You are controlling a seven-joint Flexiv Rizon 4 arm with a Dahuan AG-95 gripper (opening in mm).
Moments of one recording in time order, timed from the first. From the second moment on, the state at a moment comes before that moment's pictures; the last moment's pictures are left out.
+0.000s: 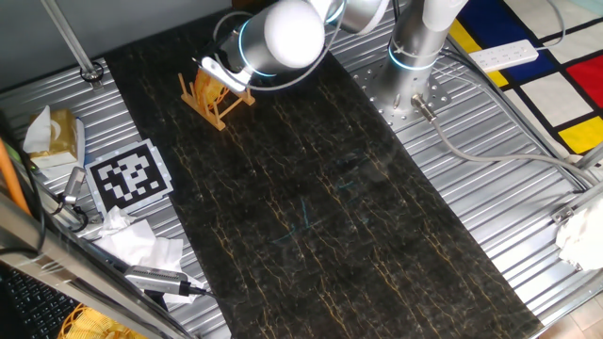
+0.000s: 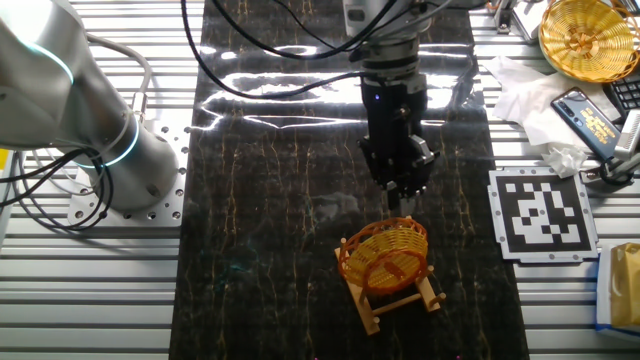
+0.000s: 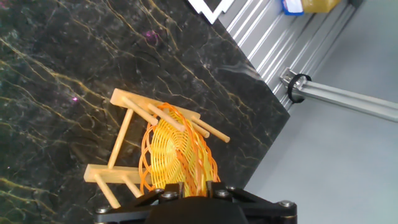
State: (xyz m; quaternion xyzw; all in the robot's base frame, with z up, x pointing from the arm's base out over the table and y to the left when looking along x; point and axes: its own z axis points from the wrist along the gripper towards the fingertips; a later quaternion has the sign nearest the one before) arm 0.473 -0.133 0.201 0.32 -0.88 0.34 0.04
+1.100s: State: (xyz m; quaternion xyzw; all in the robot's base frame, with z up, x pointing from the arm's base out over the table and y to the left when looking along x) arm 0.475 -0.131 0.199 0.31 -0.88 0.34 0.04
